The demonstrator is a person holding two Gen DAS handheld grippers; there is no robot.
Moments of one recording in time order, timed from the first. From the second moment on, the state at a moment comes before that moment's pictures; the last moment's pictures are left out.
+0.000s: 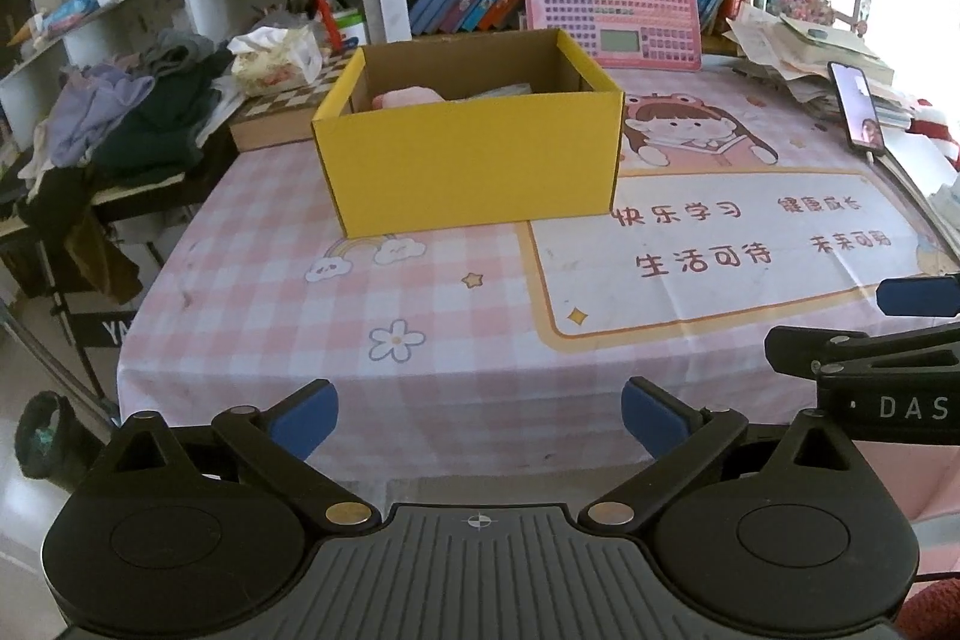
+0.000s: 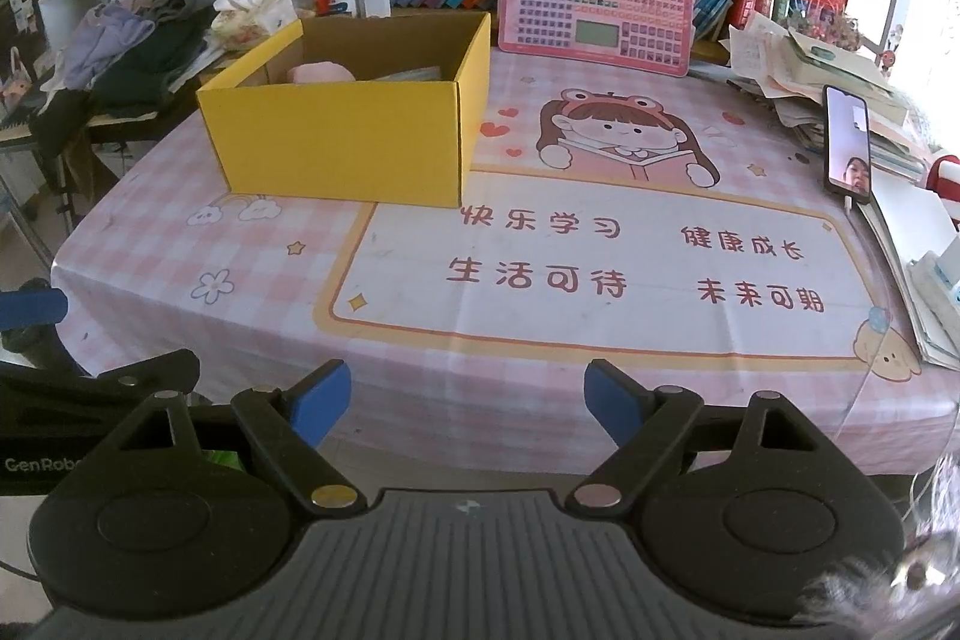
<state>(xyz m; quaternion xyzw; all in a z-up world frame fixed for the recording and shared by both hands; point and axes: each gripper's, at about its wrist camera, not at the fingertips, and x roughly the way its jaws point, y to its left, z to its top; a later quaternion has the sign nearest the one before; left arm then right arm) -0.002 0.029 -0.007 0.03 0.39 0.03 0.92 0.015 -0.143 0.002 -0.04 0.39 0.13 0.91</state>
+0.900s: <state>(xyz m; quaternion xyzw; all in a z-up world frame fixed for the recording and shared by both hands) 0.000 0.032 -0.011 0.02 0.40 0.03 0.92 0.019 -0.142 -0.001 -0.04 0.40 0.13 0.90</state>
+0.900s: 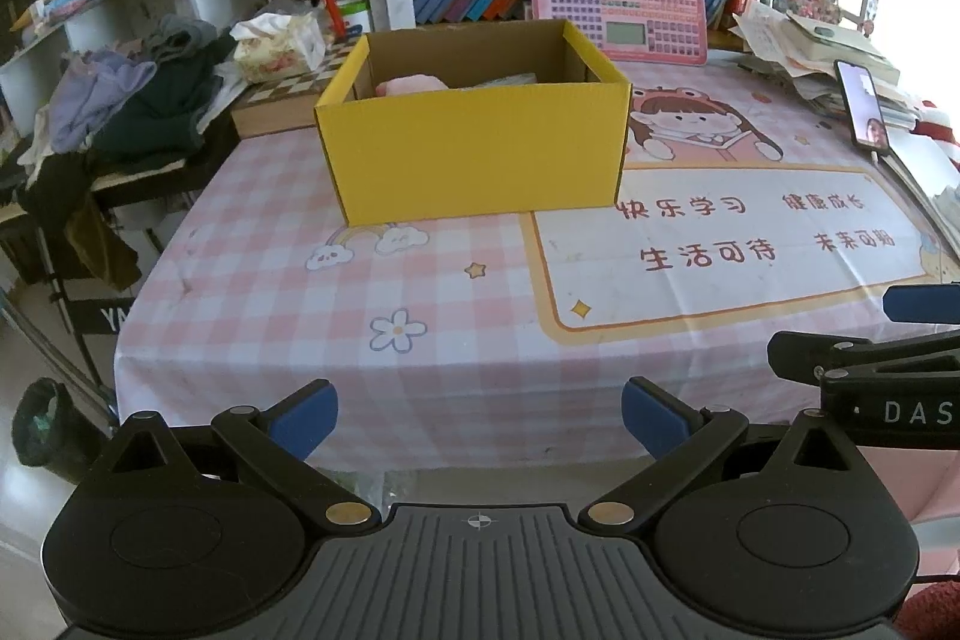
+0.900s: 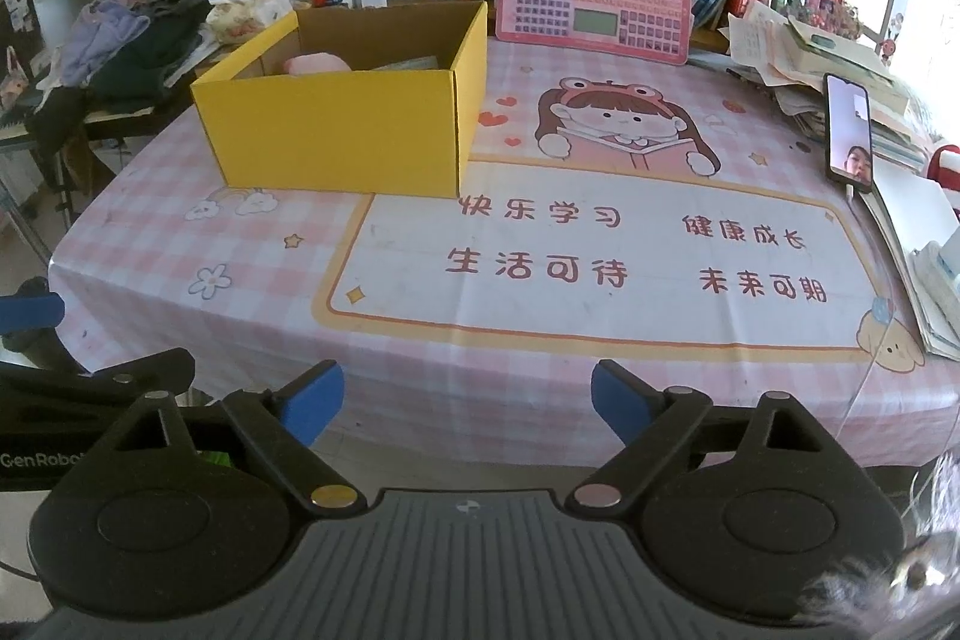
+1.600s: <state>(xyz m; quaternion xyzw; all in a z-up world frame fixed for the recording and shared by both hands) 0.003 0.033 -0.011 0.01 0.40 0.04 0.92 0.022 -0.142 -0.002 -0.04 0.41 0.13 0.90</state>
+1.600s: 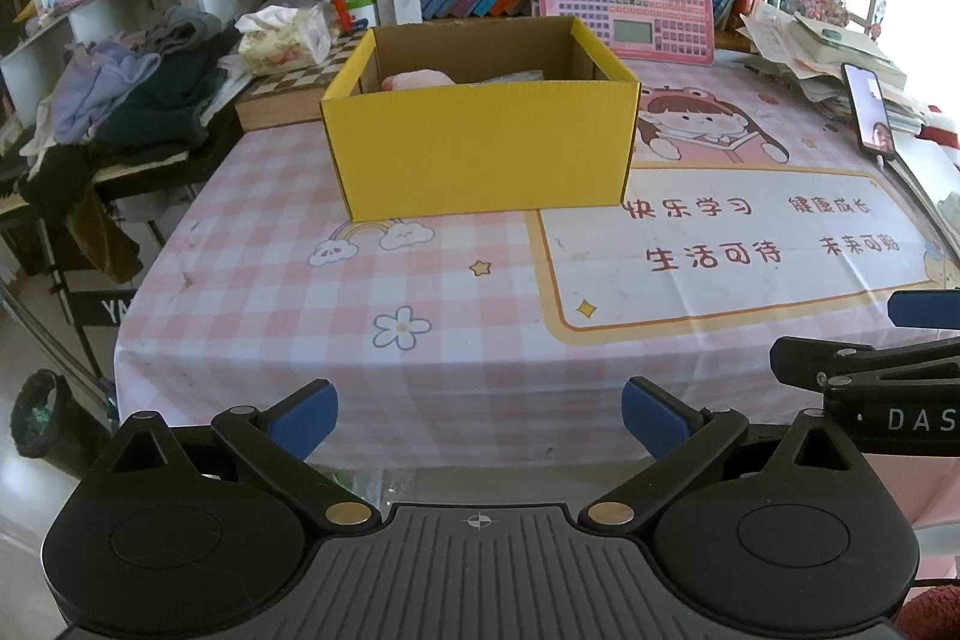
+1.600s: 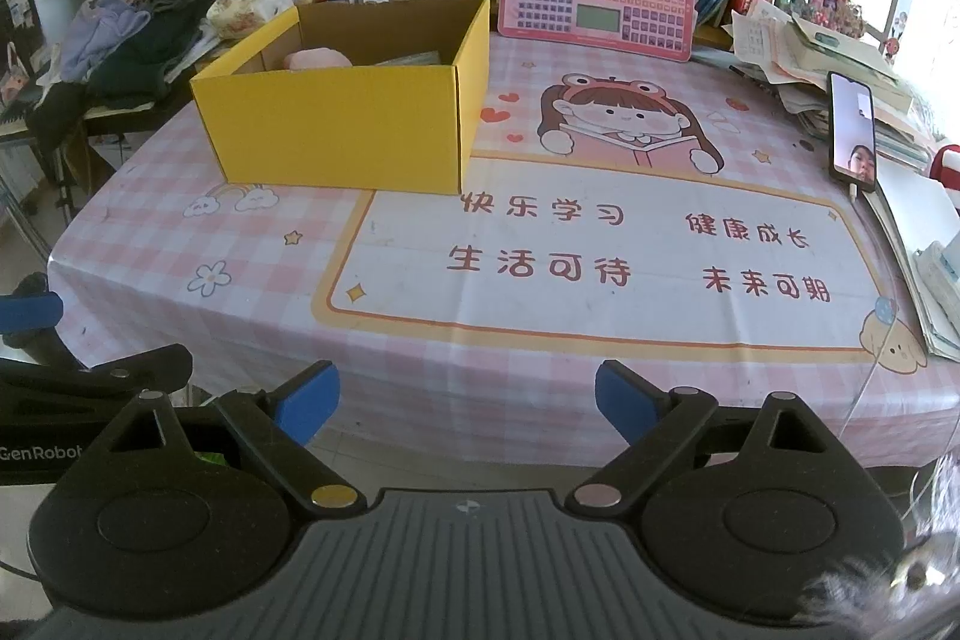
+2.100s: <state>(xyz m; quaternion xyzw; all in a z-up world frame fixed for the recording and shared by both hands) 0.004 0.033 -0.012 0.02 0.40 0.04 0.91 0.023 -0.141 -0.003 -0.04 0.41 0.13 0.90</state>
